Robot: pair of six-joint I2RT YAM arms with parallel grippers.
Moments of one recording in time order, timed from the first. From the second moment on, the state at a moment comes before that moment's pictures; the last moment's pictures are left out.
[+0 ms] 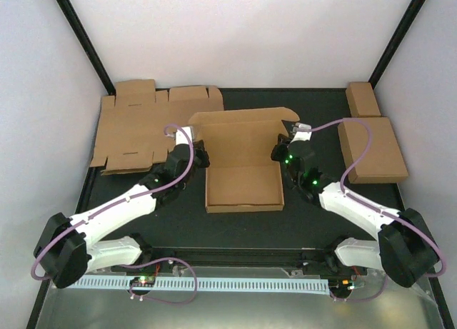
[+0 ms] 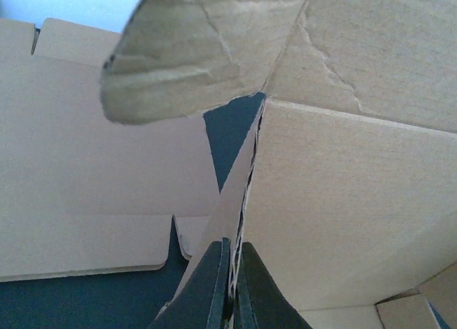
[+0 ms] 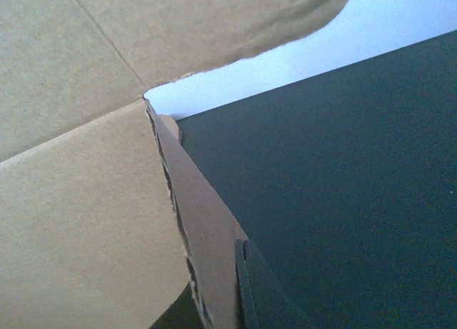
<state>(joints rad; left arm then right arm) -0.70 1.14 0.69 0.06 -0.44 -0.59 0.60 1.22 0.64 0.27 0.37 0.55</state>
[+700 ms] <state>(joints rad) -0.72 1.04 0.53 0.21 -0.41 -0.68 0.73 1.14 0.46 0.42 0.51 0.66</state>
